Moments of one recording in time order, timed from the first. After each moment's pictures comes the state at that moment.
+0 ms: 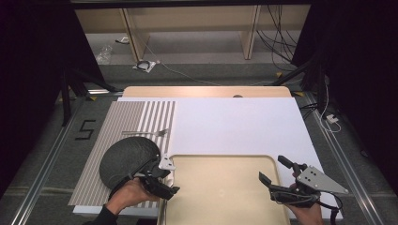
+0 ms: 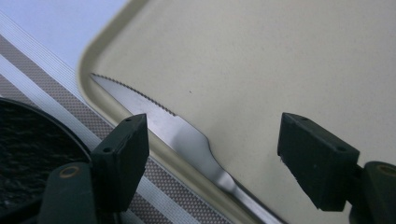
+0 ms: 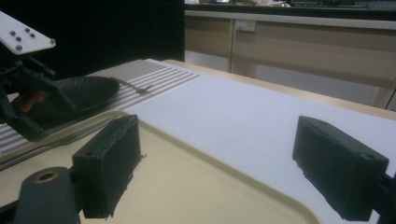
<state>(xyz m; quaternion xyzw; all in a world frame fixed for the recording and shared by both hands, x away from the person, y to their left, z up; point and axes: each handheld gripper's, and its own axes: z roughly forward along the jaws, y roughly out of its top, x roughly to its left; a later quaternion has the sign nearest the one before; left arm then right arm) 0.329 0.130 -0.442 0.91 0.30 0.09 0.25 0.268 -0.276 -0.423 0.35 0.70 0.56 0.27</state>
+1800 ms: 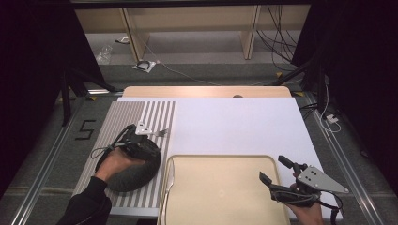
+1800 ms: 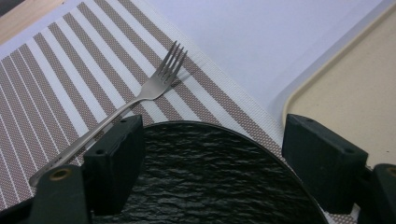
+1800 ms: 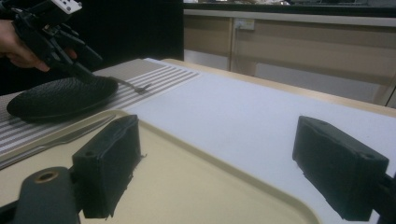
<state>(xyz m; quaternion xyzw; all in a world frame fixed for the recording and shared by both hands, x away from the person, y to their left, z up) 0.415 0.196 -0.420 0.86 0.37 0.20 0.27 0.269 -0.278 -0.425 0.35 0.70 0.56 0.27</state>
